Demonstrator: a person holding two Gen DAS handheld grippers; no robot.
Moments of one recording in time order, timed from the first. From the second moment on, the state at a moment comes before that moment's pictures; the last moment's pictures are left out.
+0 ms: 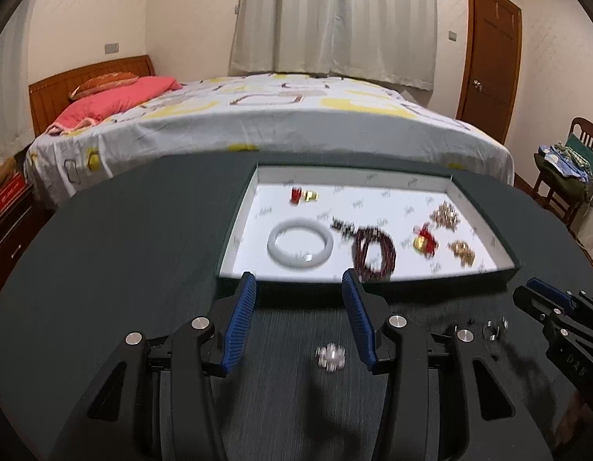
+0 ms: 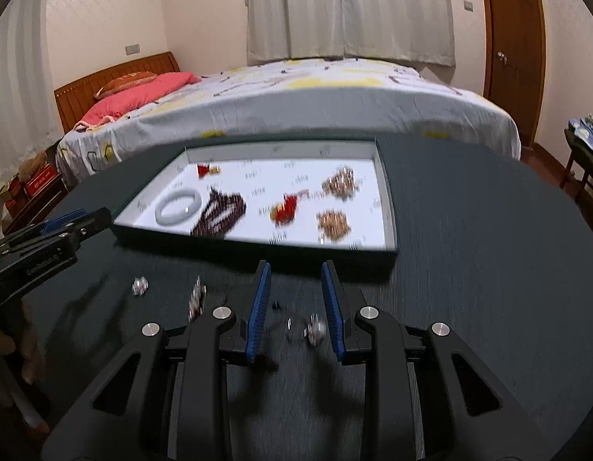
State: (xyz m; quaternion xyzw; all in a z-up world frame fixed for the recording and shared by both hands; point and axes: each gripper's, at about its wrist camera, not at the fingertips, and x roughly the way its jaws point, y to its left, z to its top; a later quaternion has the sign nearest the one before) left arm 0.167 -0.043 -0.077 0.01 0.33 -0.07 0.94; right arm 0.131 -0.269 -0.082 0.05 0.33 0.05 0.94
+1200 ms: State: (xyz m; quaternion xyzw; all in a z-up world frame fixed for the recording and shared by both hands) left arm 0.172 -0.059 -0.129 0.02 0.42 -0.10 0.90; right arm 0.127 -0.275 -0.103 0.06 0.37 0.05 0.93
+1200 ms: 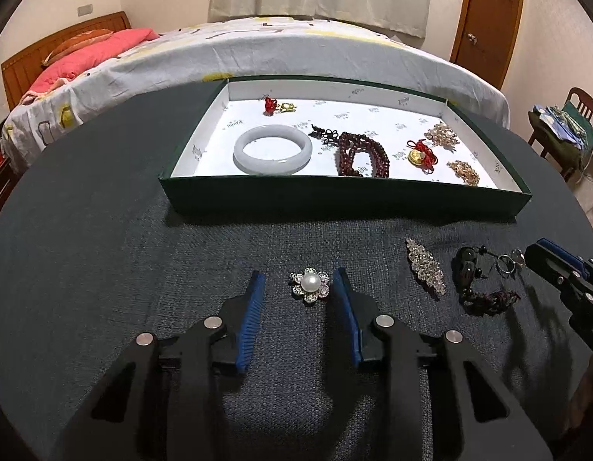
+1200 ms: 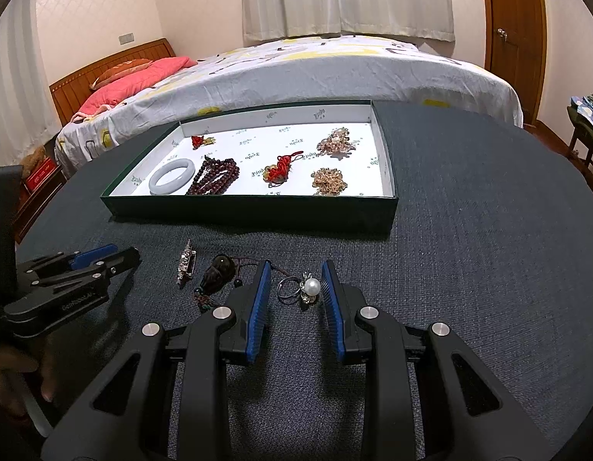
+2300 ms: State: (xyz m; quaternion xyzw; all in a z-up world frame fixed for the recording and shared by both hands) left arm 0.164 -0.036 -0.113 0.01 0.40 -0.09 0.91; right arm 0.142 -0.278 -0.114 0.06 0.41 0.05 0.91
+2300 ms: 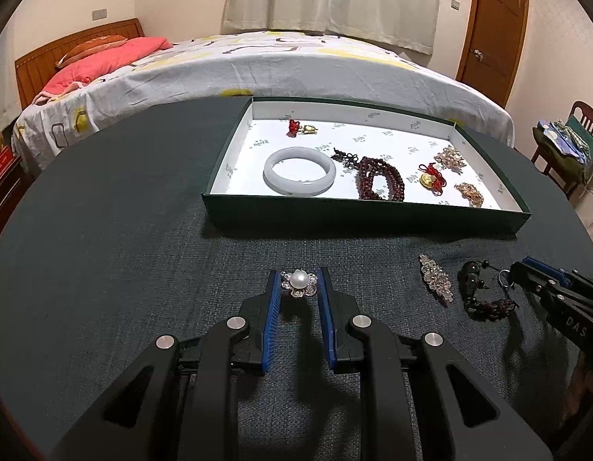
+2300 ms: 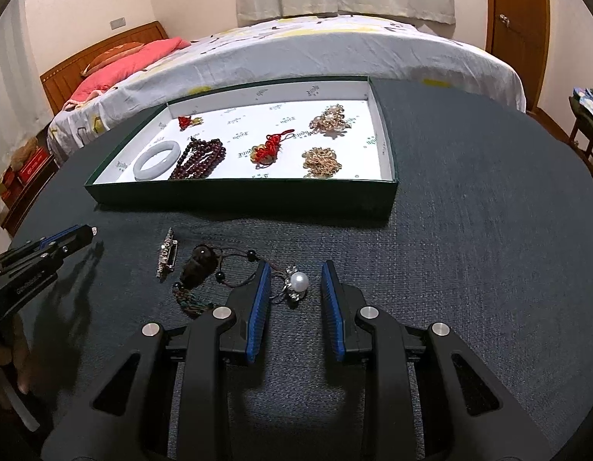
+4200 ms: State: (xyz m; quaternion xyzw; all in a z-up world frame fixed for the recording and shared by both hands) left arm 0.169 -0.047 -0.085 0.00 0.37 -0.11 0.92; right arm 0.146 -0.275 -0.084 0.07 0.38 0.08 0.92
